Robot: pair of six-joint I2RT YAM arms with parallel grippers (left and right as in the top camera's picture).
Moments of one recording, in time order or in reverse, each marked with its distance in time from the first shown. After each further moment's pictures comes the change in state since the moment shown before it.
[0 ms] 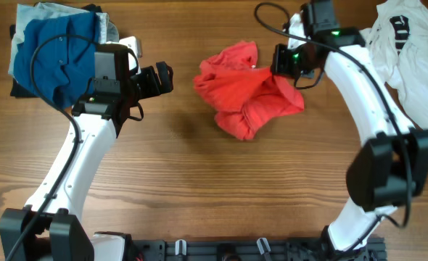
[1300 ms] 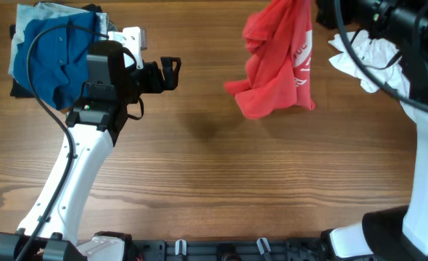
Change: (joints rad) left arm -0.018 -0.090 0.000 0.088 0.110 0.079; right arm 0.035 -0.267 0.679 -0.154 -0.129 -0.071
